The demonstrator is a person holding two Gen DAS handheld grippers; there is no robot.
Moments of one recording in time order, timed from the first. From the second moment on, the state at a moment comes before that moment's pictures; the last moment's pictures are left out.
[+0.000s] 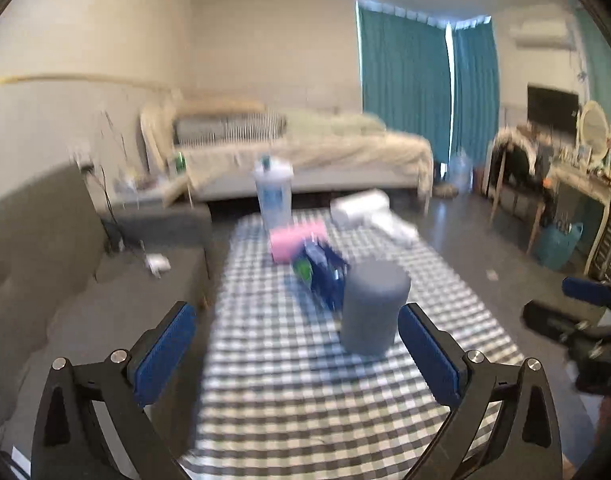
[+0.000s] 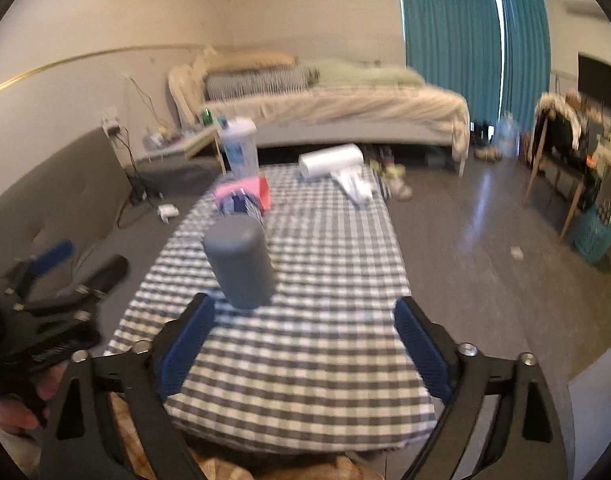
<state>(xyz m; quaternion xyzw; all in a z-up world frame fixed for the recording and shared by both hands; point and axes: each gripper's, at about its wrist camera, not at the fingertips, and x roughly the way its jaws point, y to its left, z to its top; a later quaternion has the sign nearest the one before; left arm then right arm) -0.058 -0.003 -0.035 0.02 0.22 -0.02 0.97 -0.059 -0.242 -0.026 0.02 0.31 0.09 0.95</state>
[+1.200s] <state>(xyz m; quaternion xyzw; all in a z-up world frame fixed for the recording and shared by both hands) -0.109 0.014 -0.064 0.01 0.23 0.00 0.97 -0.121 -0.220 -0.041 -0.01 0.18 0.06 0.98</state>
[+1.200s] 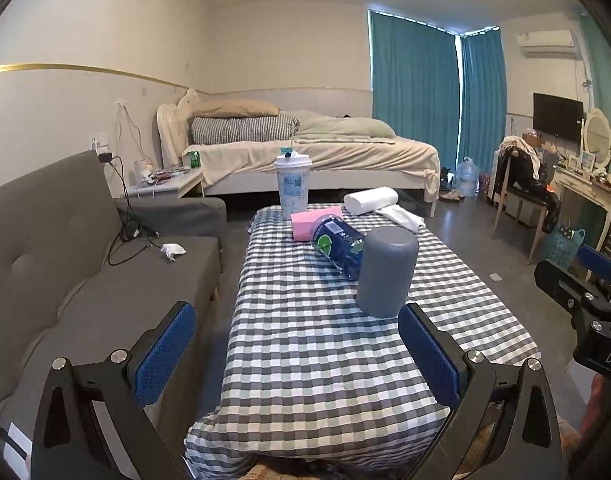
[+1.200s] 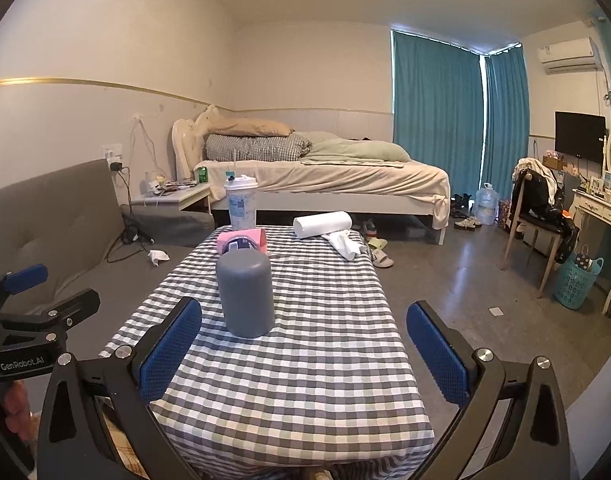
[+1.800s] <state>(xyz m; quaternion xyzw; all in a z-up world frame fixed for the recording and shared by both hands) -0.110 0.011 -0.064 0.01 0.23 0.00 0.97 -0.114 -0.216 -0.045 -0.02 0.20 0.05 0.98</state>
